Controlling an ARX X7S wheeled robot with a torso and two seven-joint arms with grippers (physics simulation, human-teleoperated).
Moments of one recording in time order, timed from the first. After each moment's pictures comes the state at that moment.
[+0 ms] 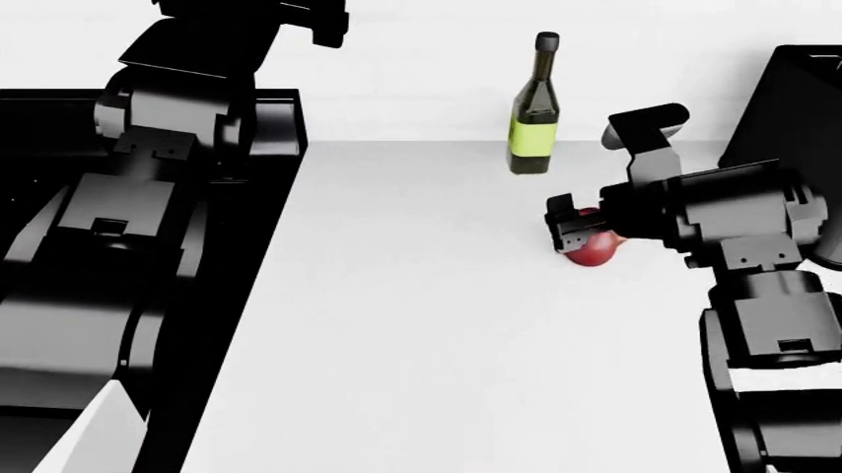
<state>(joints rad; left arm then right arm) -1.66 -0.02 0.18 -1.31 0.01 -0.17 0.04 1.32 0.29 -0.33 0.82 0.03 1.01 -0.62</state>
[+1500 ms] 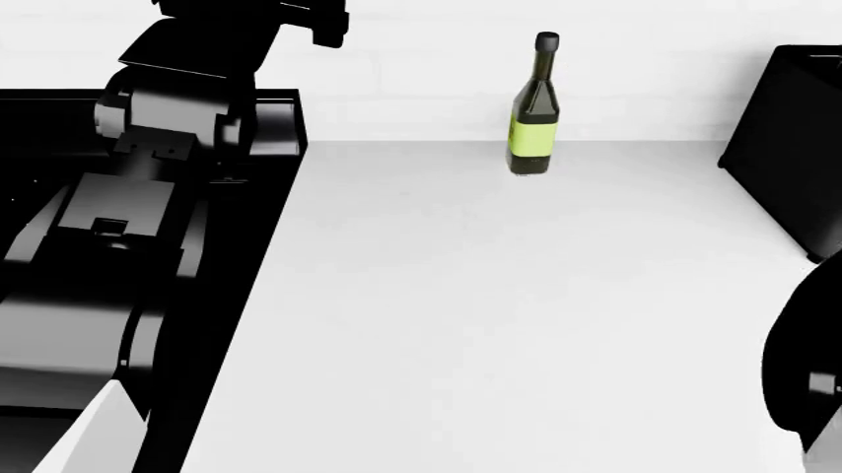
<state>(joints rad) -1.66 -0.02 0.18 -1.31 0.01 -0.17 0.04 1.55 0.32 -0.13 -0.36 0.13 1.40 -0.61</state>
